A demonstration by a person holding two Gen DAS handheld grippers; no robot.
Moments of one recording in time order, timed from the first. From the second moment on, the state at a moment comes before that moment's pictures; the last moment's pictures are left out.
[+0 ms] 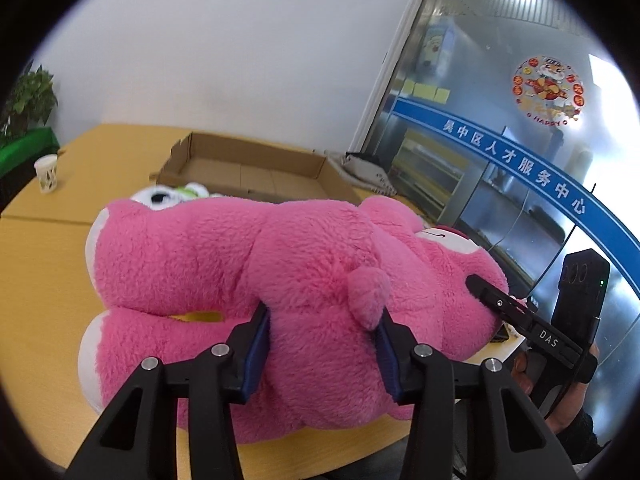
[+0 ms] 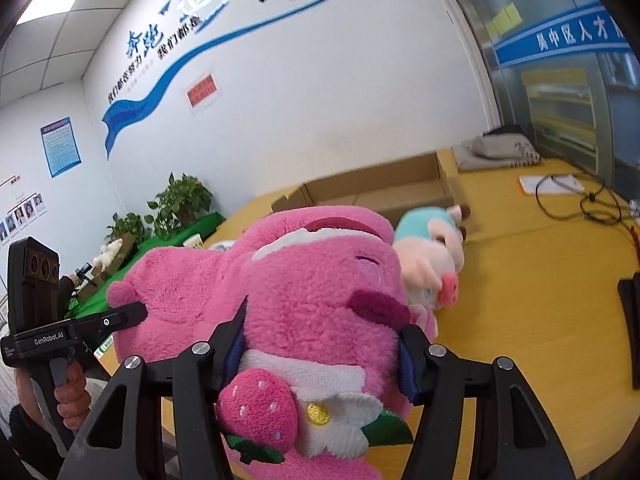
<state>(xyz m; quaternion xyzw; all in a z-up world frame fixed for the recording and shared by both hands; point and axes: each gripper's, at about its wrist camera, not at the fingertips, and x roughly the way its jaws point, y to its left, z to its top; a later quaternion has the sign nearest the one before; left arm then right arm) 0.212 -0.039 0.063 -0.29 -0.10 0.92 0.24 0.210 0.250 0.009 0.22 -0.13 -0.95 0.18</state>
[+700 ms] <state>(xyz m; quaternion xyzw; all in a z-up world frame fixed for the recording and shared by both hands) 0.165 -0.042 0.097 -0.25 -0.09 0.93 0.25 0.172 0.239 0.065 0.18 -0.11 -0.96 0.16</state>
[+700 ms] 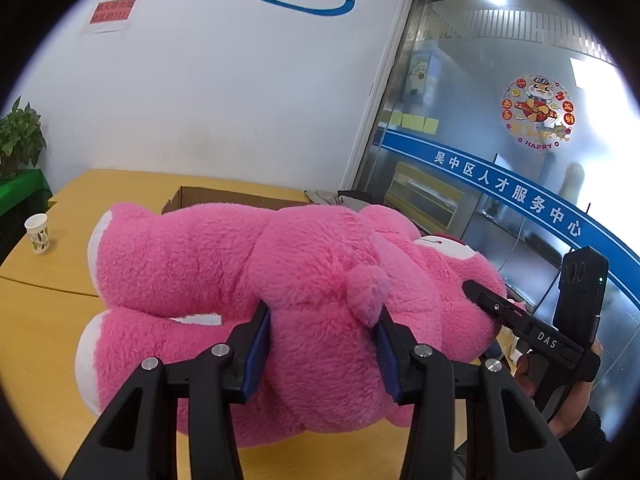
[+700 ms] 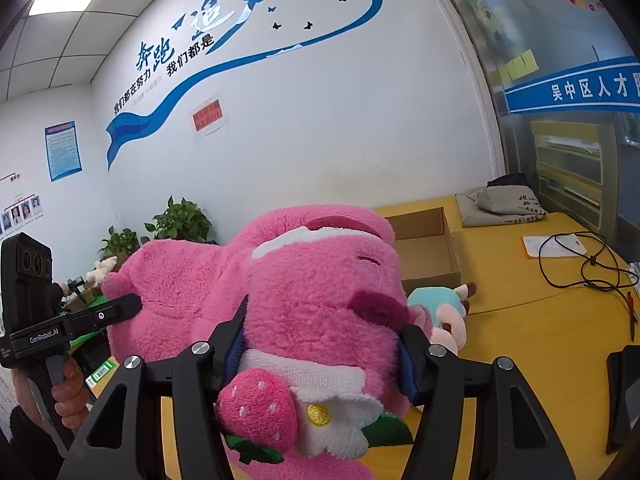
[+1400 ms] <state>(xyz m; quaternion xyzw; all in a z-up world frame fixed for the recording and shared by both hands) 0.040 -0.036 0.103 -0.27 -0.09 0.93 0.25 0.034 0.250 0.073 0.21 -0.13 -0.96 0.14</state>
